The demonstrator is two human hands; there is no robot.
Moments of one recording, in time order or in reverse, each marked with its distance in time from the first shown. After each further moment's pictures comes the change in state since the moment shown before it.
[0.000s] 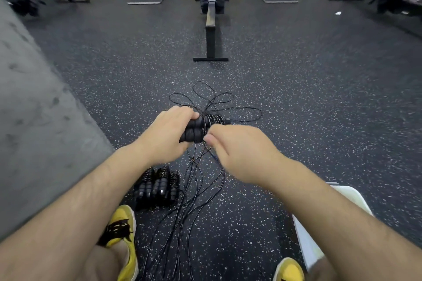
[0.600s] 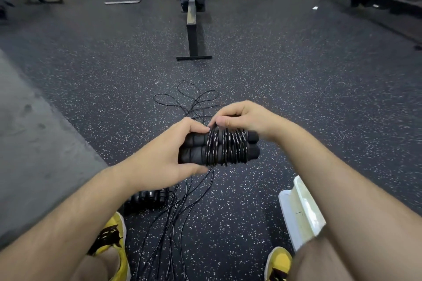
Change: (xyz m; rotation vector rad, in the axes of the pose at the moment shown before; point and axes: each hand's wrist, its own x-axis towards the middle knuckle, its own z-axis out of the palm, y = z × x) left_hand -0.026 0.071 -0.021 -0.798 -0.245 -0.055; right_hand 0.012 0.087 -0.012 0.883 -0.154 0.130
